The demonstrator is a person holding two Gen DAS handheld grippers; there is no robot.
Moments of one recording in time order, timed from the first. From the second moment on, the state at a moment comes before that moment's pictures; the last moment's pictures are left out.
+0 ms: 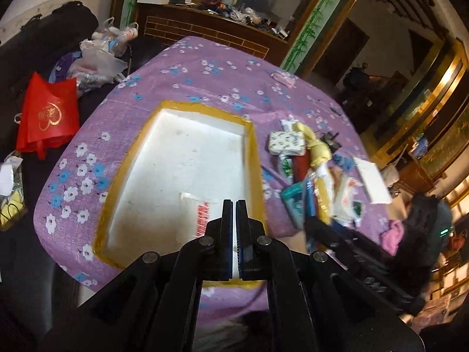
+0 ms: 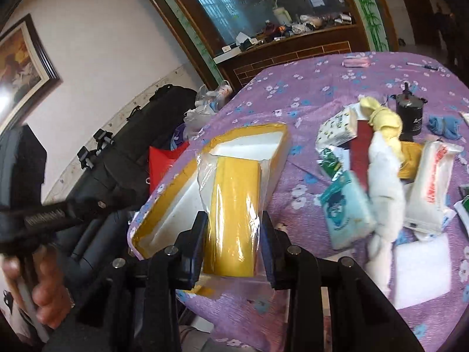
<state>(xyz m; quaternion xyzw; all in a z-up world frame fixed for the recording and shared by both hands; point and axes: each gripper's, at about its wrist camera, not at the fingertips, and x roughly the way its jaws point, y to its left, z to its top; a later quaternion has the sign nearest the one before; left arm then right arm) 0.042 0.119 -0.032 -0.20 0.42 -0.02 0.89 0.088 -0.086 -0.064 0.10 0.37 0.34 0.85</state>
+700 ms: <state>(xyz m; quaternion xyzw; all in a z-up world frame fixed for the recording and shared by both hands) 0.051 0.162 -0.116 -0.22 0.49 0.05 0.84 0.097 -0.019 -0.095 0.05 0.41 0.37 0.83</state>
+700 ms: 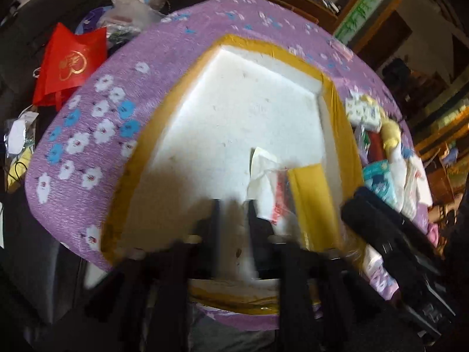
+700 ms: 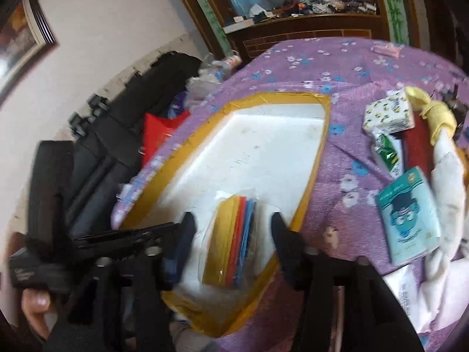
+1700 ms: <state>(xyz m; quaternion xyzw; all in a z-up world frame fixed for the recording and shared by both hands) 0.165 -0.040 -0.109 -0.16 0.54 -0.10 0.82 0.143 -0.268 -0.101 0.23 0.39 0.17 0.87</state>
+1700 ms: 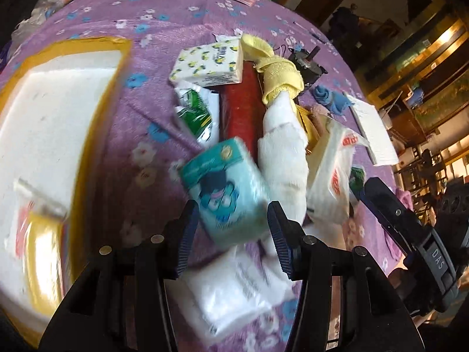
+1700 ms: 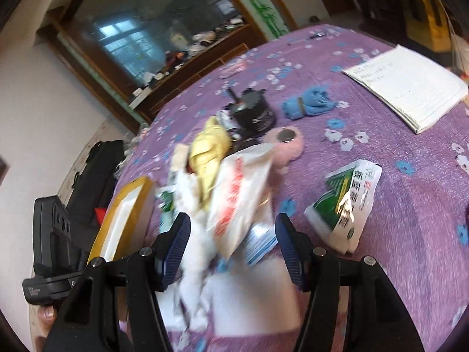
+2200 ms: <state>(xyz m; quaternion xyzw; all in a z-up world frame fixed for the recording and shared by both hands) 0.173 -0.024 -0.126 -0.22 0.55 -0.06 0.80 0.163 -0.256 -0.115 0.24 0.41 0.17 0.86</state>
